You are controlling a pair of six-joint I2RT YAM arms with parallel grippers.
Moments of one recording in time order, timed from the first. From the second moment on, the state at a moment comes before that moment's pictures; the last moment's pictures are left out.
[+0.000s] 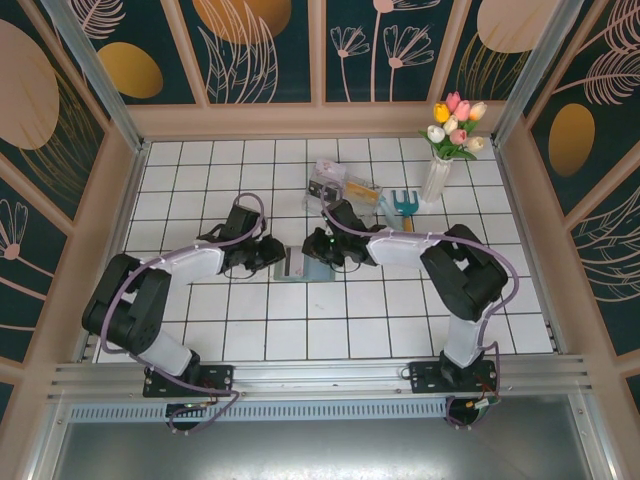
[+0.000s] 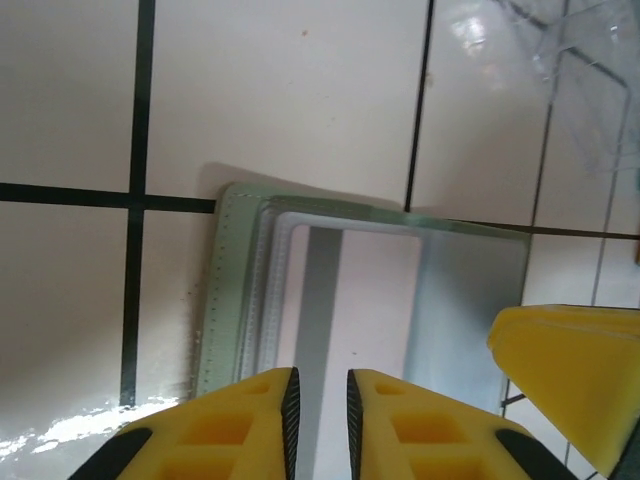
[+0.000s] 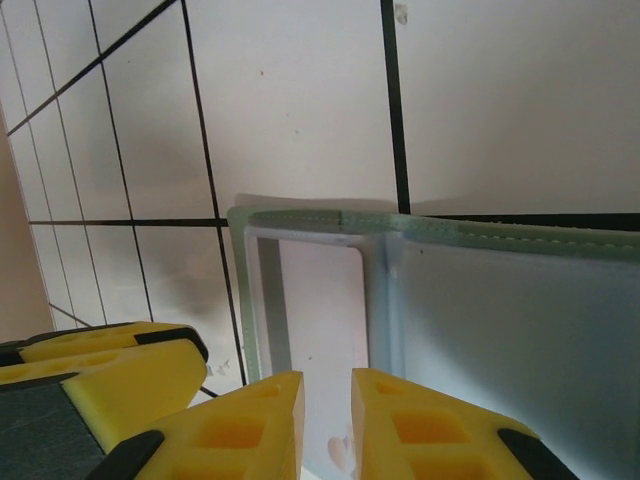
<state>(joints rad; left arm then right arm) -0.43 1.58 0.76 -0.16 0.34 -0.77 0.75 1.84 1.03 -0.03 -0.31 1.02</state>
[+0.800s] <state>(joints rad) -0.43 1.65 0.75 -0.12 0.36 -0.77 0.75 1.92 1.05 -0.02 -0.35 1.01</state>
